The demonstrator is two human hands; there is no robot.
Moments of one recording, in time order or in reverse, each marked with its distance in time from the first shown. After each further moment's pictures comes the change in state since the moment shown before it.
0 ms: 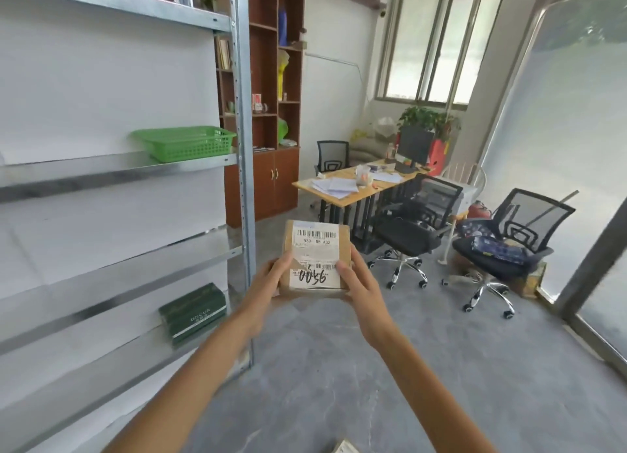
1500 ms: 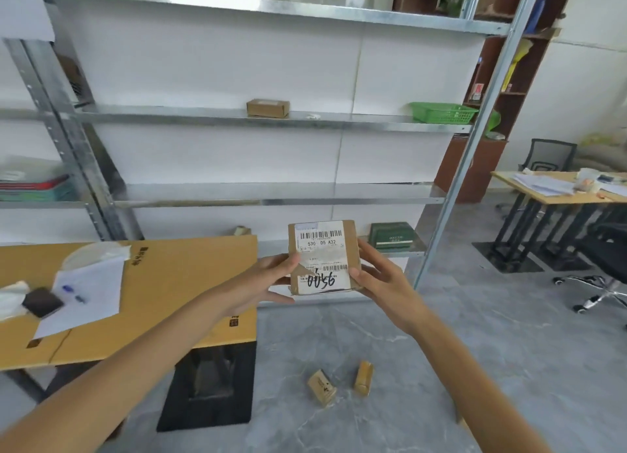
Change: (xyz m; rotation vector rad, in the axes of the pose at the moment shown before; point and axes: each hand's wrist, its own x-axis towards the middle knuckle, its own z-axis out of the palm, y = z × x) left_hand -0.718 0.008 -0.183 0.168 0.273 -0.145; right_hand -0.526 -0.059 0.268 0.051 -0.835 0.087
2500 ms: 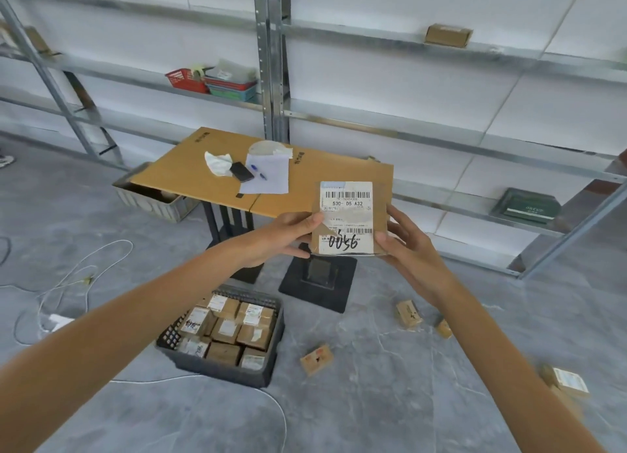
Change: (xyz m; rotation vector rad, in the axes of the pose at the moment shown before) left_hand -0.347 -0.088 -0.059 -0.006 0.341 -0.113; right_hand -0.141 0.011 0.283 0.011 -0.307 0.147
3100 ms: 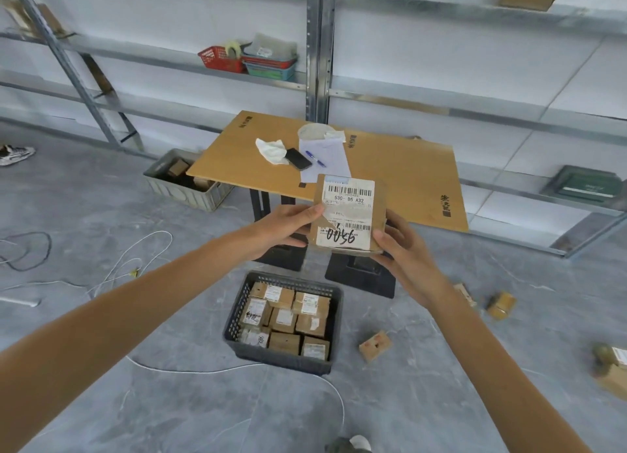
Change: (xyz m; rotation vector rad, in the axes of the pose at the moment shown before) left_hand -0.078 -0.094 -0.244 -0.005 0.059 -0.085; right_hand 0.086 0.049 0.264 0.209 0.036 0.099
